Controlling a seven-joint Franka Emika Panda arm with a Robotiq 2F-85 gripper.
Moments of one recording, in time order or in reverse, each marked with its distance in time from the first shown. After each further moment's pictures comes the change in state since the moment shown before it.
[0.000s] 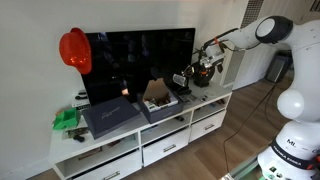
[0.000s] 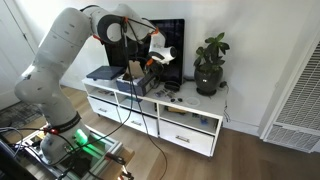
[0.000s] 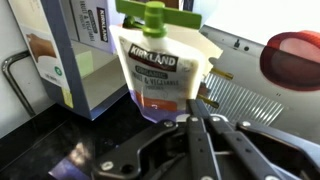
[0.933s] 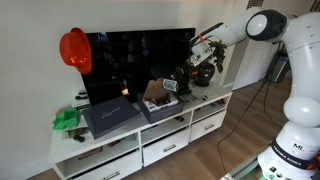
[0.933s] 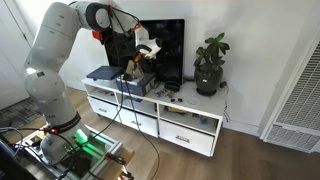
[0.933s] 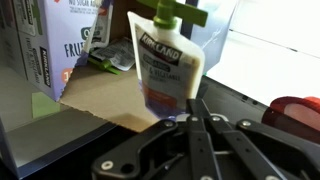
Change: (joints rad) arm 0.359 -0.123 -0.236 -0.064 0.009 -0.022 0.000
